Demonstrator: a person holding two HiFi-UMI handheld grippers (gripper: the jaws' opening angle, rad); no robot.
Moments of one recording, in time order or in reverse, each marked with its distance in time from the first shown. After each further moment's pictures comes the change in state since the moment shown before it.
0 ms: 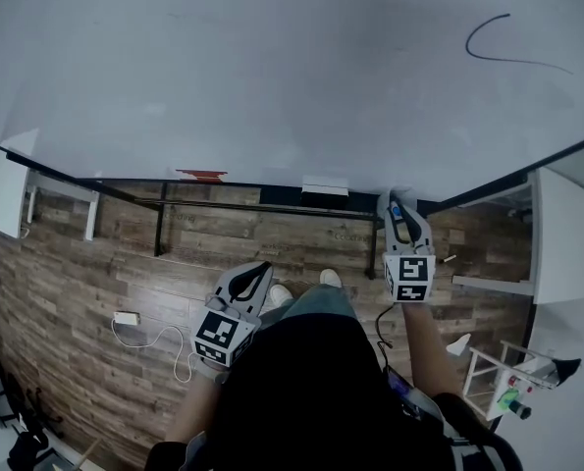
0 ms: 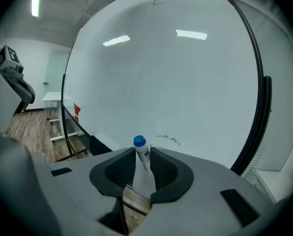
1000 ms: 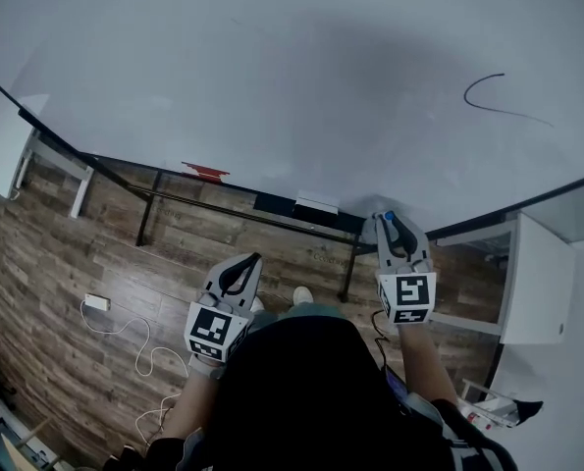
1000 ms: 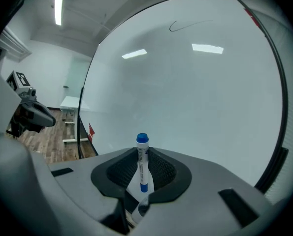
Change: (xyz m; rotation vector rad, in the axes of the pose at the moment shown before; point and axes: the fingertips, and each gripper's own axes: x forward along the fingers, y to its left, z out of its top) left arm -0.007 0.004 0.040 -0.017 -0.150 0.193; right arm -0.036 0.010 0.117 -0.139 -0.147 0.152
